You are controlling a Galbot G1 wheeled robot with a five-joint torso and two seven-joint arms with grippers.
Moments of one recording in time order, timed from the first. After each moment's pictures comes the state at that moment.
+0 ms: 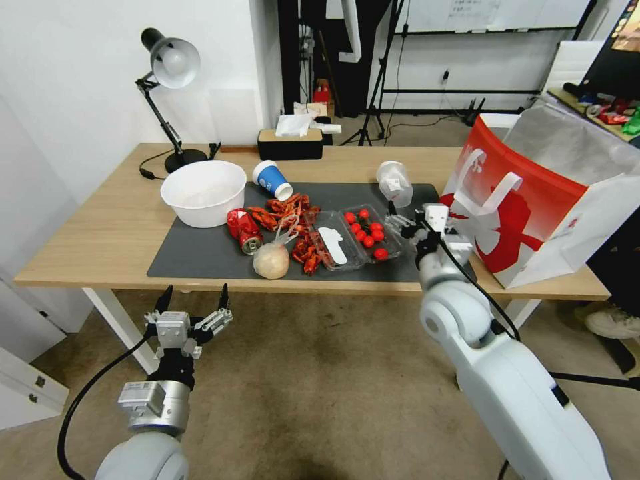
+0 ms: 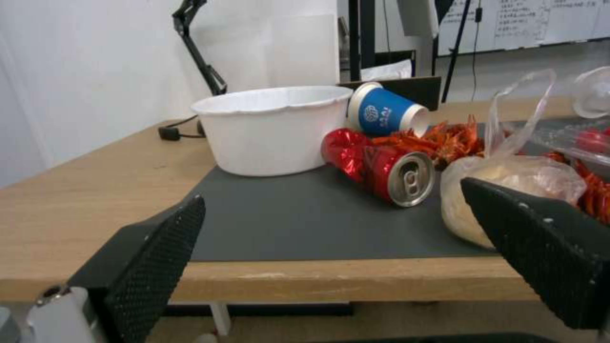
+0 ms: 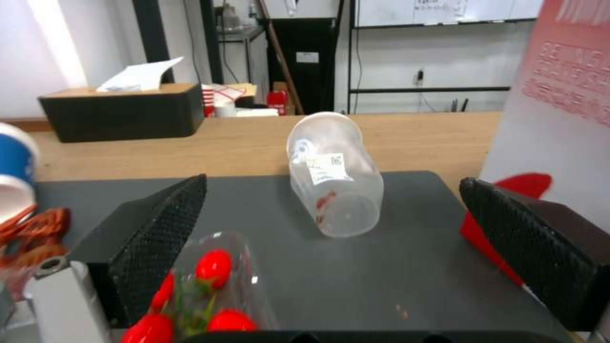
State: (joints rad) left arm 1.72 -1.27 -0.51 -2.21 -0.22 -0.06 -0.23; right arm -0.82 1.15 0.10 1.84 0.56 -0.35 0.57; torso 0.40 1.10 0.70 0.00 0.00
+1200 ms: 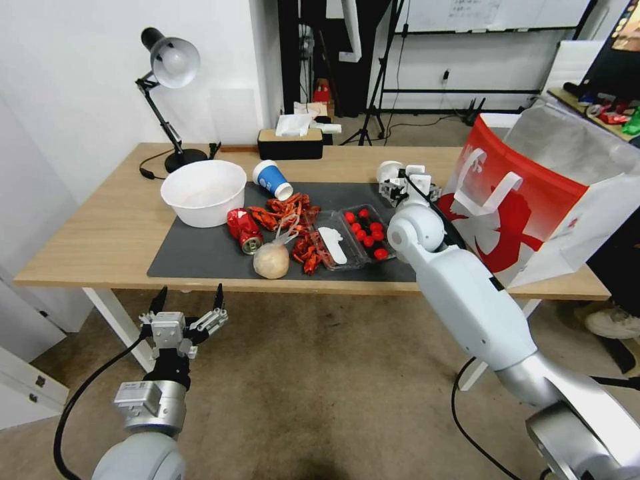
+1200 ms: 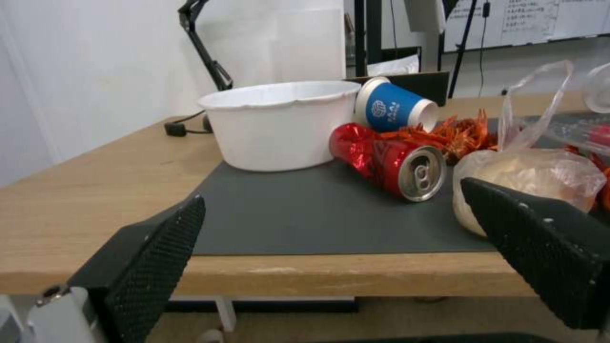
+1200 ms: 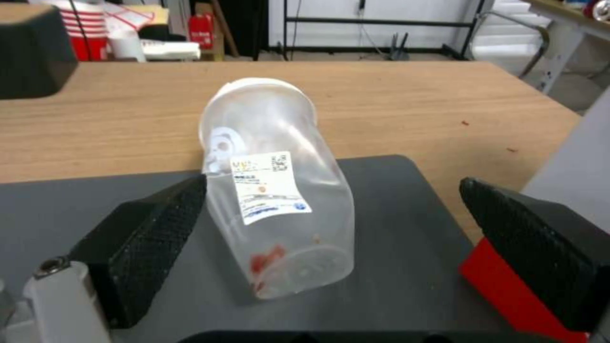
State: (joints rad) left arm 1.71 -1.27 -0.52 -2.20 -0.22 -0.06 -0.23; right arm -0.41 1.24 -0.04 1.38 0.73 -0.50 0.75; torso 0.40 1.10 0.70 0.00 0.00
